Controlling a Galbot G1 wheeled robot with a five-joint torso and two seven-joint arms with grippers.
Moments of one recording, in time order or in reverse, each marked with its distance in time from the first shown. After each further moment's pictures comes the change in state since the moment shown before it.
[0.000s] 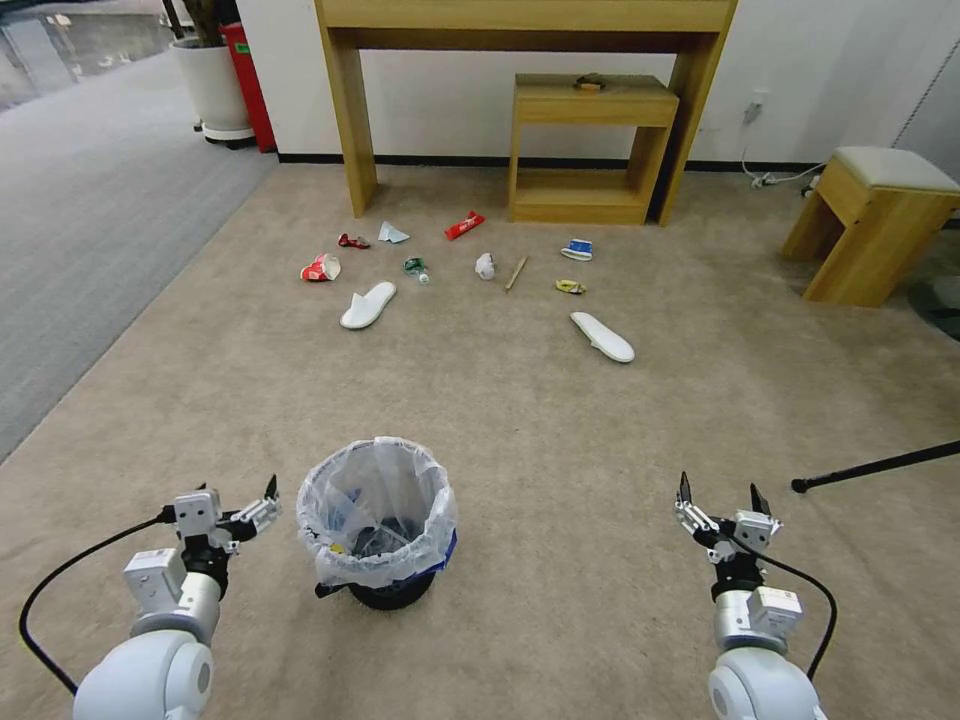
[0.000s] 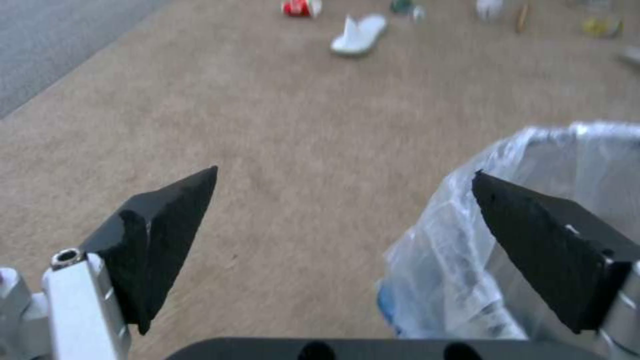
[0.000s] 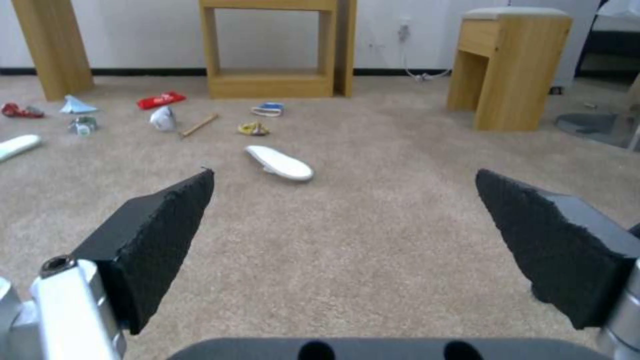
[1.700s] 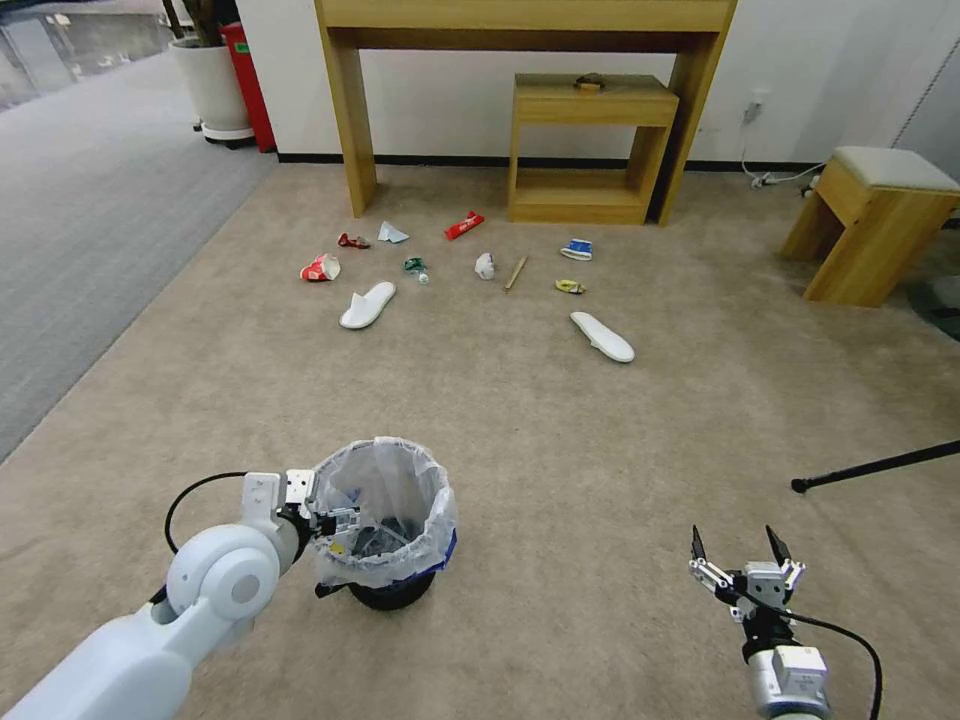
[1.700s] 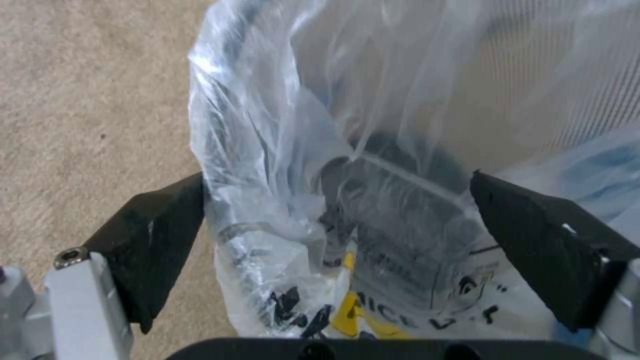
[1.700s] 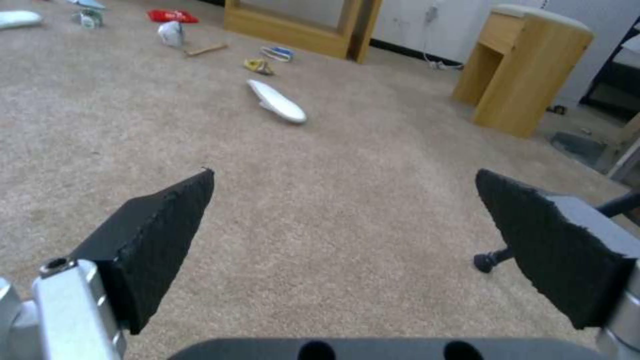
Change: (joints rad) left arm -0.463 0.545 0.696 0.069 -0.879 0.268 -0.690; right arm -0.166 -0.107 0.006 0.002 -0.112 0.009 0.021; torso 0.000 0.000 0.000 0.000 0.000
